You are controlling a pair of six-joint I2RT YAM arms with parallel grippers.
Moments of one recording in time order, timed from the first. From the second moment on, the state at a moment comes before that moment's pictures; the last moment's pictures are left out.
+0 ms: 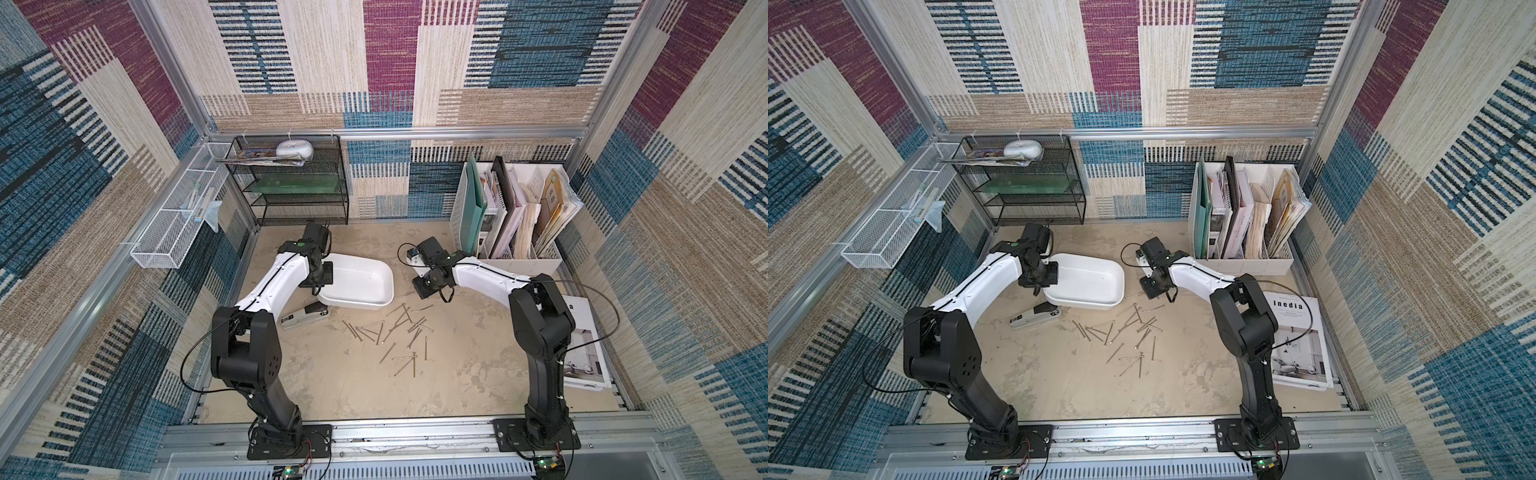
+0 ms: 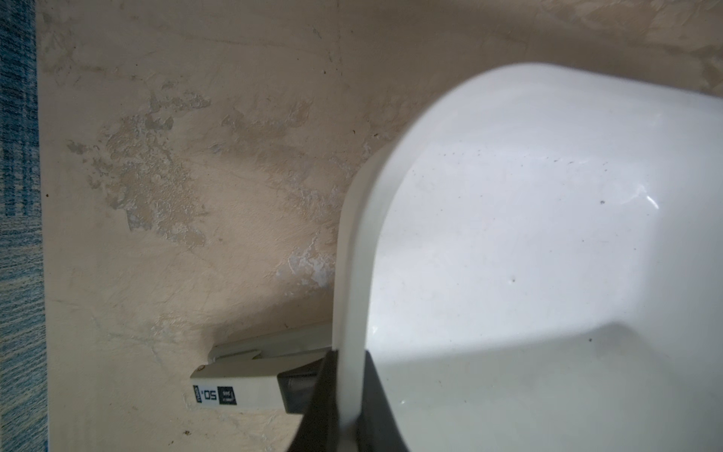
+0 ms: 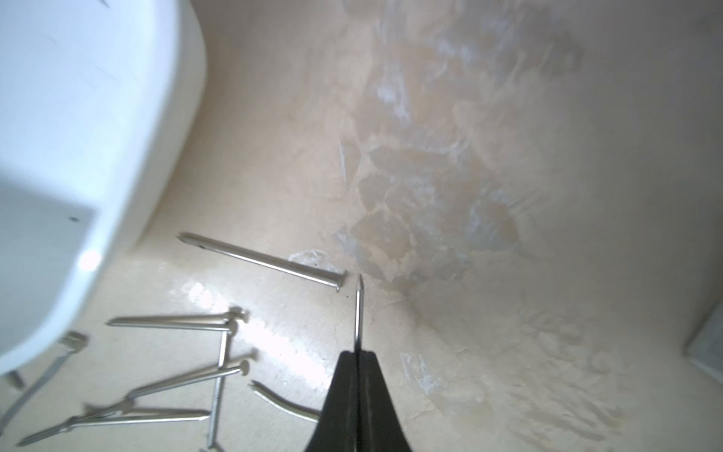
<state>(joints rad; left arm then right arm) -0.15 1.73 1.43 -0.89 -0.15 -0.21 0.58 2.00 1.55 -0.62 -0.03 0.01</state>
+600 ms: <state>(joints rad) -0.20 1.70 1.37 -0.87 -0.20 -0.22 0.70 2.05 1.62 -0.27 -0.44 0.55</state>
